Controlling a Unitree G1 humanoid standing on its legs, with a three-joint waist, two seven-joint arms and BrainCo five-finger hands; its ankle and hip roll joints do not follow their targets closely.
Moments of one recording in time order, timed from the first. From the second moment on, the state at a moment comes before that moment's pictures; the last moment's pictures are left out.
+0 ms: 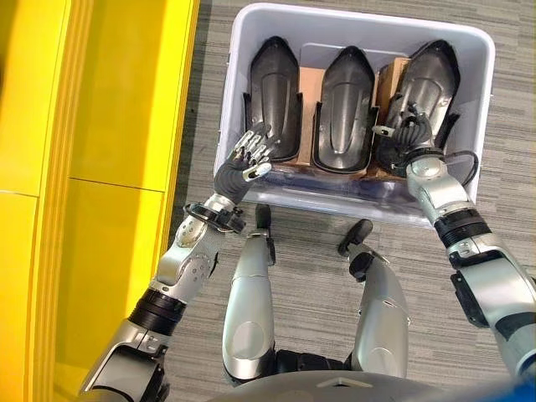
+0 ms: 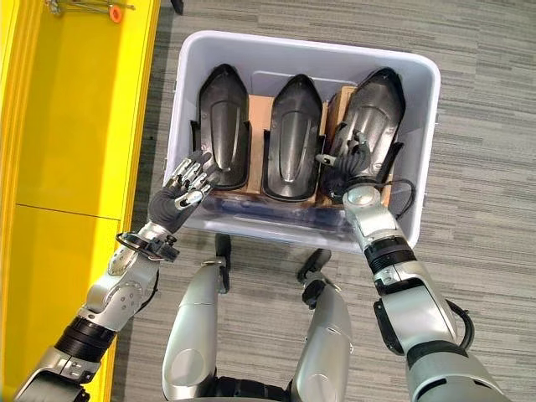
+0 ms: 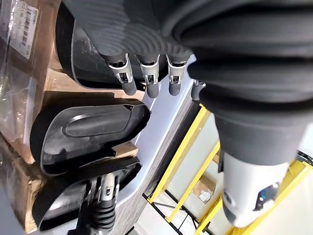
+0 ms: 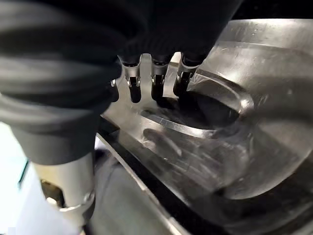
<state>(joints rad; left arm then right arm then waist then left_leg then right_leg) -0.27 0.45 -0.27 -0.01 -0.87 -0.09 -0.15 -0.83 -0.44 0.28 0.64 0.34 0.19 -0.25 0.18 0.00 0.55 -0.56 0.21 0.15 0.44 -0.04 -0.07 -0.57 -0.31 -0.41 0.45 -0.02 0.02</state>
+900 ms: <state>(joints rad) -0.27 0.42 -0.38 -0.01 -0.87 -0.14 -0.06 -0.71 -0.37 0.32 0.22 -0.33 0.06 -0.81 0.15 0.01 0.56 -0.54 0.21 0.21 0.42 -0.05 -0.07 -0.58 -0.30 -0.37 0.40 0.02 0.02</state>
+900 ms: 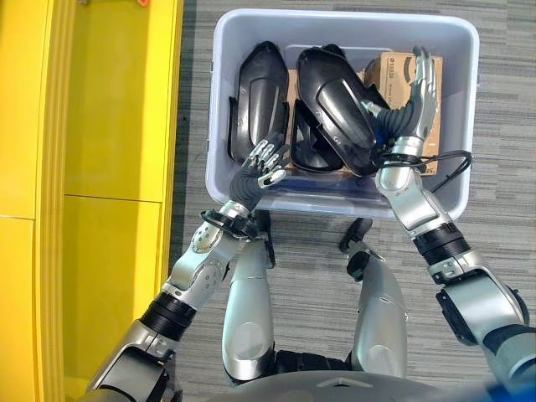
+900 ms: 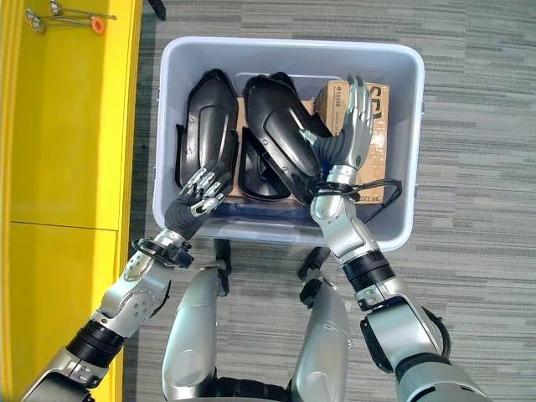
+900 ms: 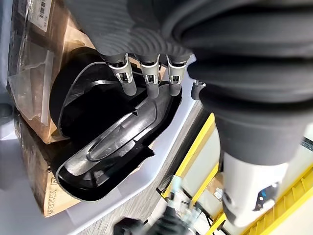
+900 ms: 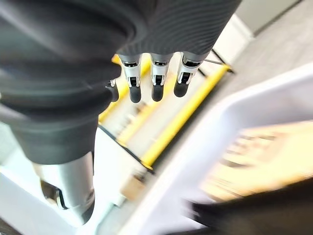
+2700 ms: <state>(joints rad) -0.29 0.50 -0.33 -0.01 -0.87 -0.05 -0.15 -0.95 -0.44 0.35 0.90 0.00 0.31 -0.48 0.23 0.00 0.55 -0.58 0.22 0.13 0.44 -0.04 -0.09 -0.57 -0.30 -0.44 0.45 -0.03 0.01</state>
